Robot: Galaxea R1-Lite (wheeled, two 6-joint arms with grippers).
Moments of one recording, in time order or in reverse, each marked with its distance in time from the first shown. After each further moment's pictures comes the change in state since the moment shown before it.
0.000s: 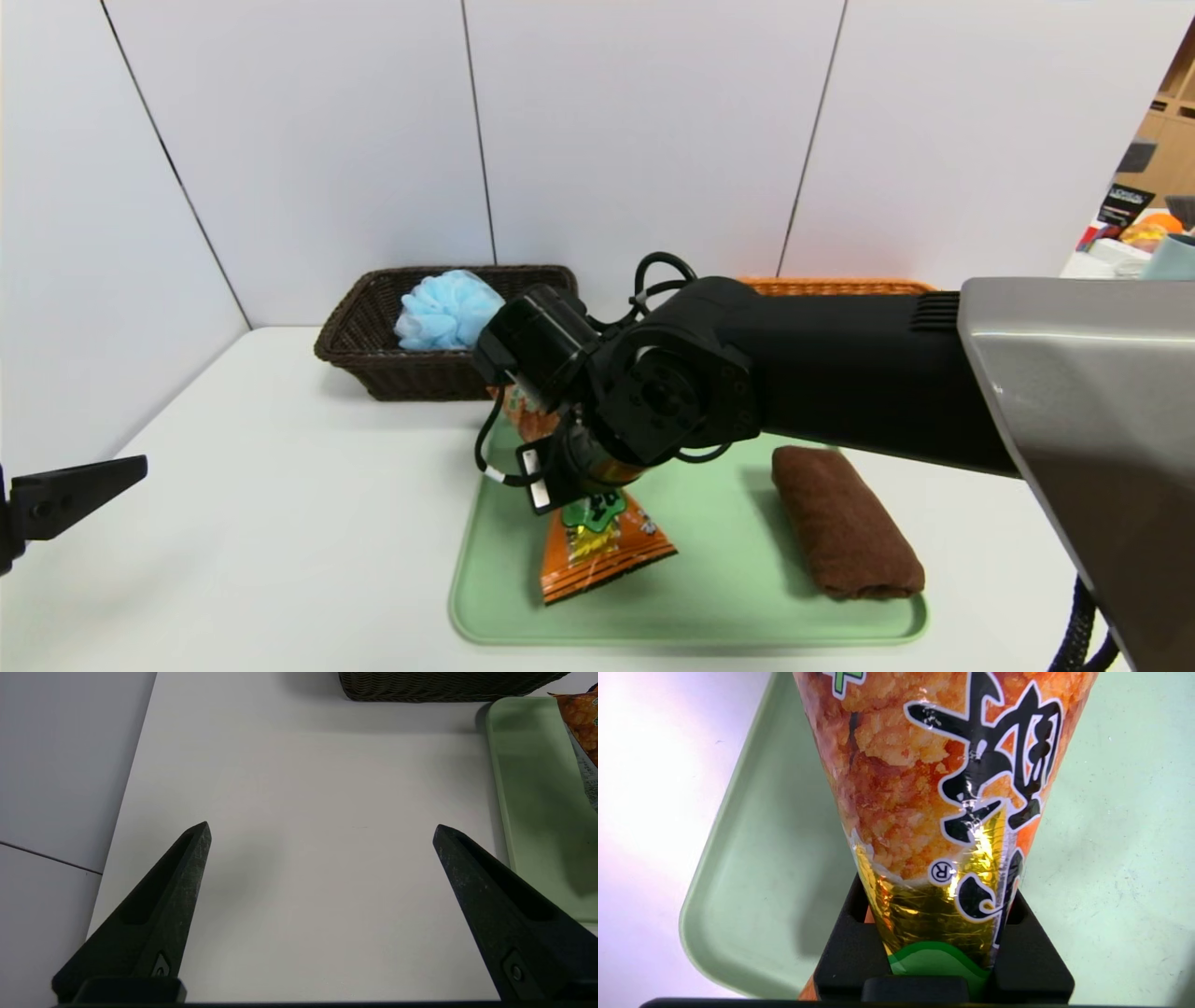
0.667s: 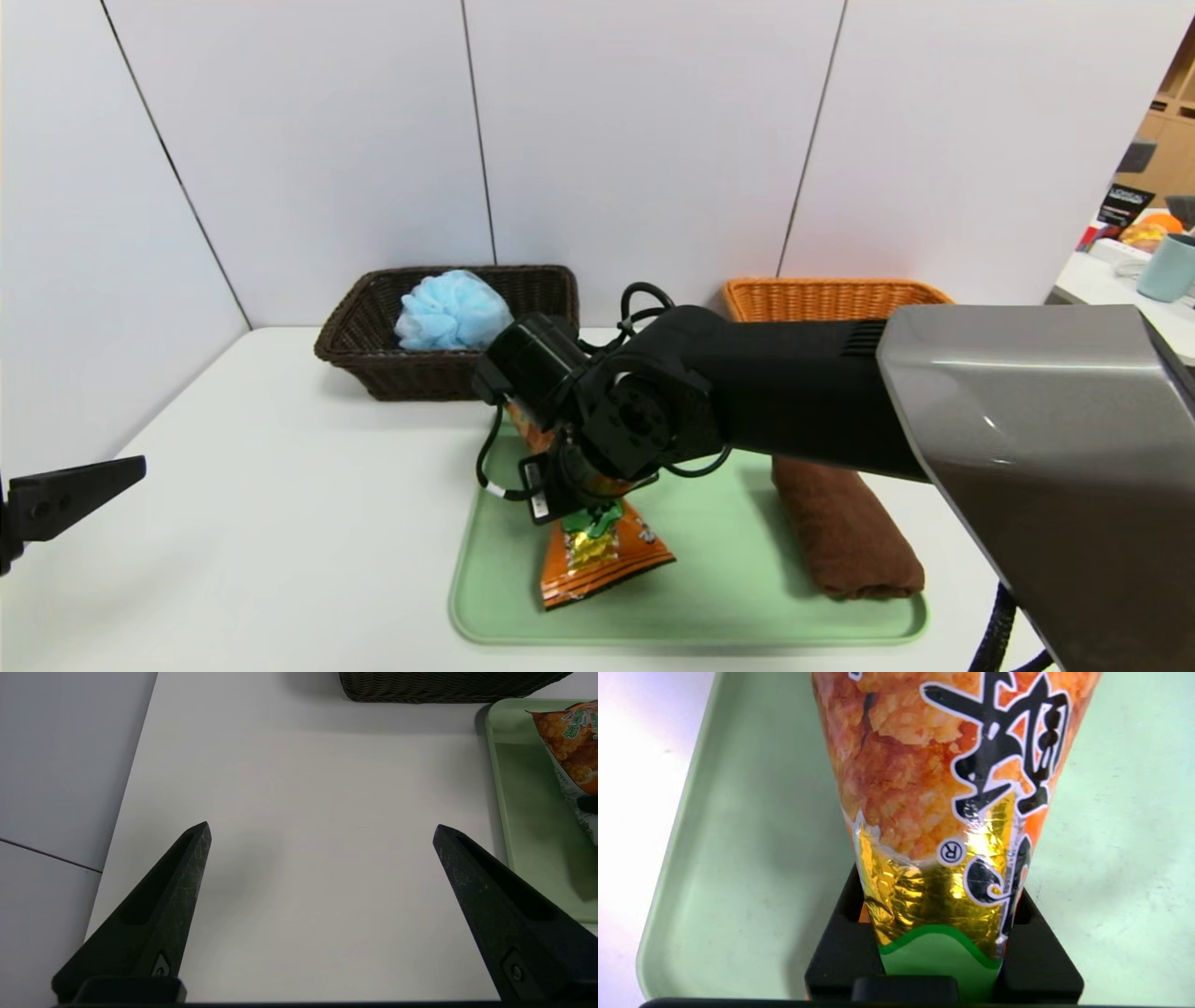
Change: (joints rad) left arm 0.003 -0.003 0.002 0.000 0.001 -0.005; right arm -0.011 0.060 -0.002 -0.008 -0.001 0.043
